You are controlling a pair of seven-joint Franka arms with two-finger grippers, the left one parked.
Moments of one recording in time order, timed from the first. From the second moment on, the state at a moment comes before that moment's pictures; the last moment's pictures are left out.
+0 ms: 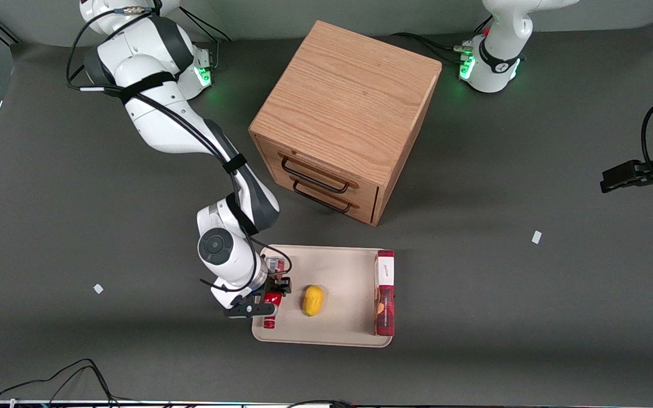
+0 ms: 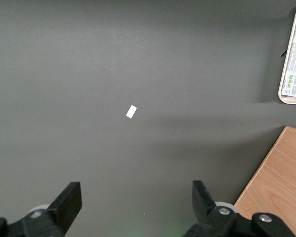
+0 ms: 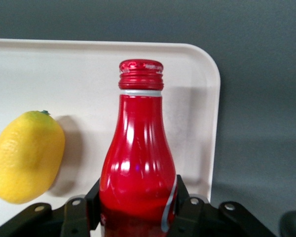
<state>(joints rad) 0.42 1.02 0.02 -1.16 0.04 2.37 0.39</state>
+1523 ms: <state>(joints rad) 0.42 1.03 0.02 -1.13 0.04 2.40 0.39</state>
